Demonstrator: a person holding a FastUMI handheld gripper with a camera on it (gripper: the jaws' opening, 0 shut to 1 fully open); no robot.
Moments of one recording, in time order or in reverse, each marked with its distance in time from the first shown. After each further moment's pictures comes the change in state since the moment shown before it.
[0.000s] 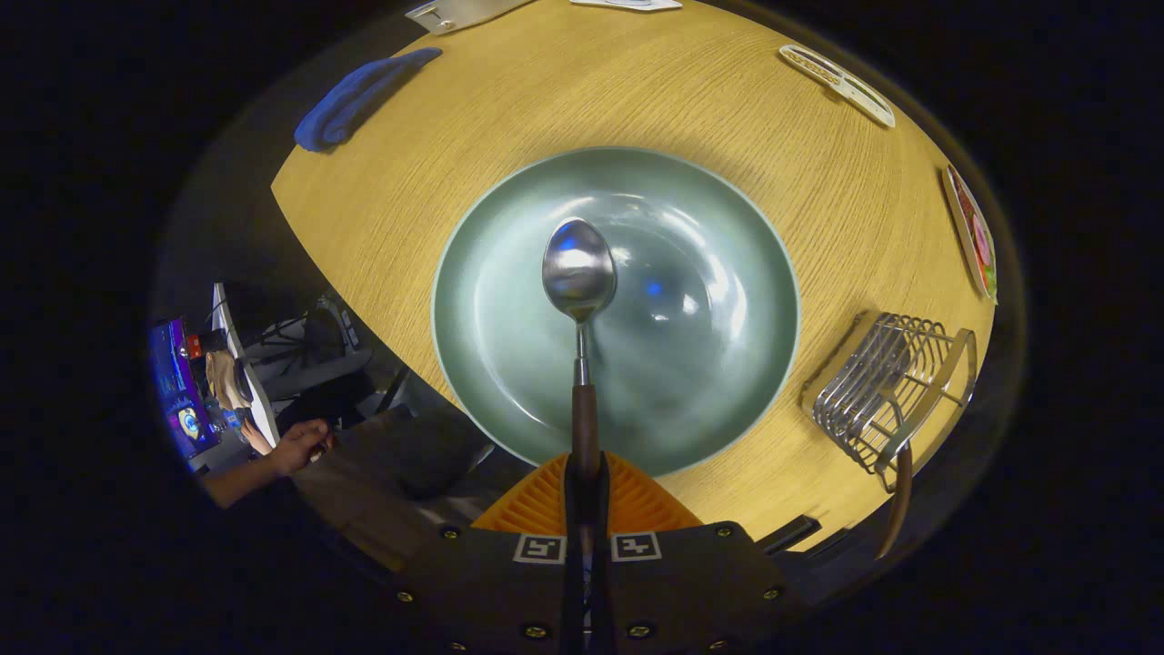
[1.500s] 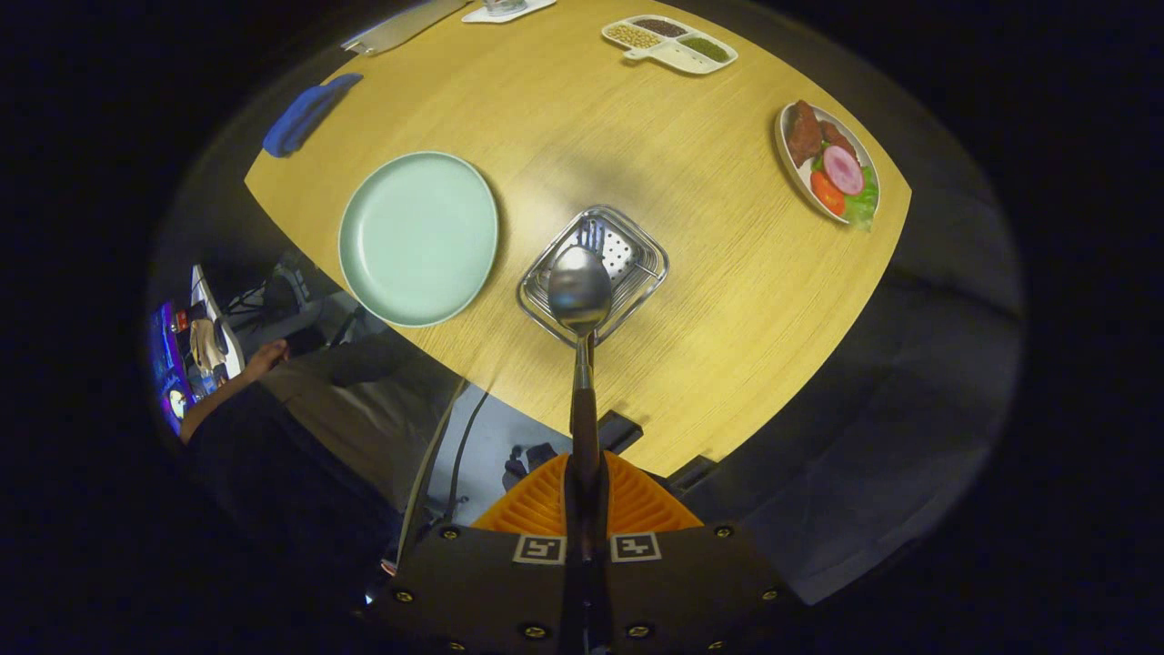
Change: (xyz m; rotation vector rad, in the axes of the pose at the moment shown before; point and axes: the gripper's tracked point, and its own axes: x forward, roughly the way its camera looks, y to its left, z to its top) arm -0.134 -0.171 -0.085 0.058 0.207 -0.135
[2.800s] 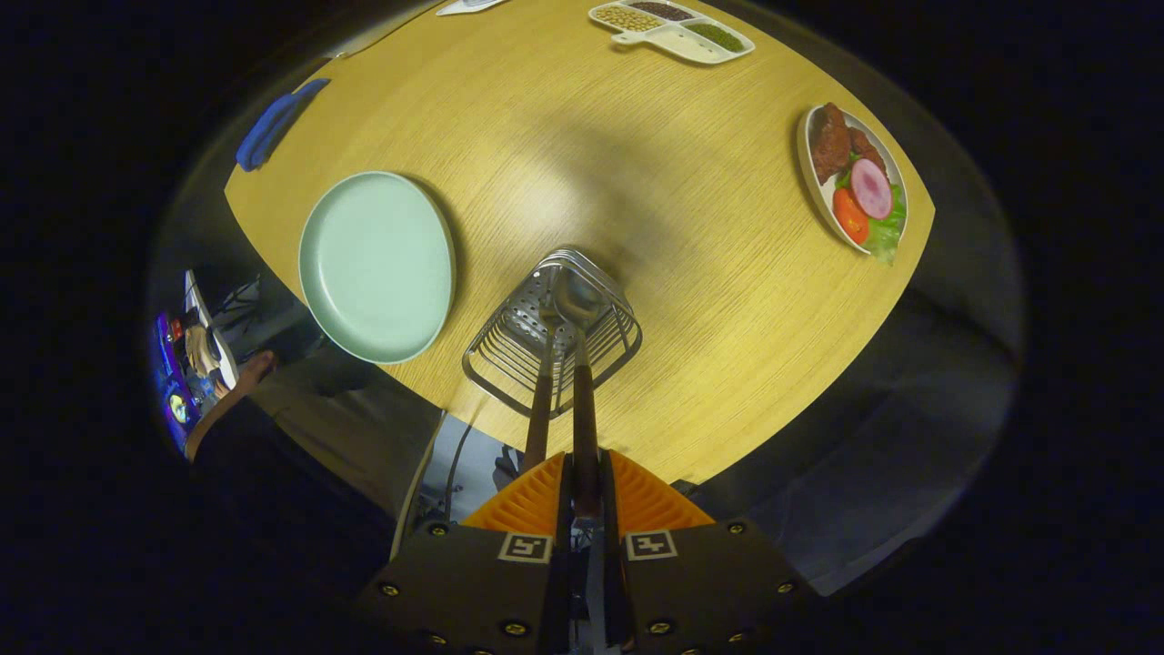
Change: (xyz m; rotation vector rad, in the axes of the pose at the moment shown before) arm 0.005 -0.014 0.049 0.002 -0.007 0.009
